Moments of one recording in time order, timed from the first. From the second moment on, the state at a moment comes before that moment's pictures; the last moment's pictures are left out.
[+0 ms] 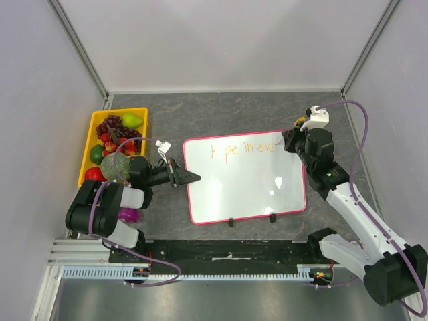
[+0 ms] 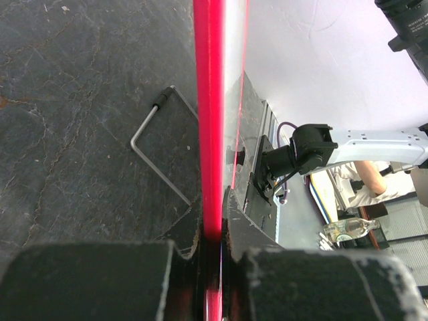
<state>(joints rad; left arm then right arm) -0.16 1.51 0.28 1.11 1.09 -0.82 0.33 0.99 0.78 -0.04 0.19 0.32</state>
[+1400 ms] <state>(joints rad) -0.16 1.51 0.28 1.10 1.09 -0.82 0.32 0.99 0.76 -0.02 0.23 0.32</state>
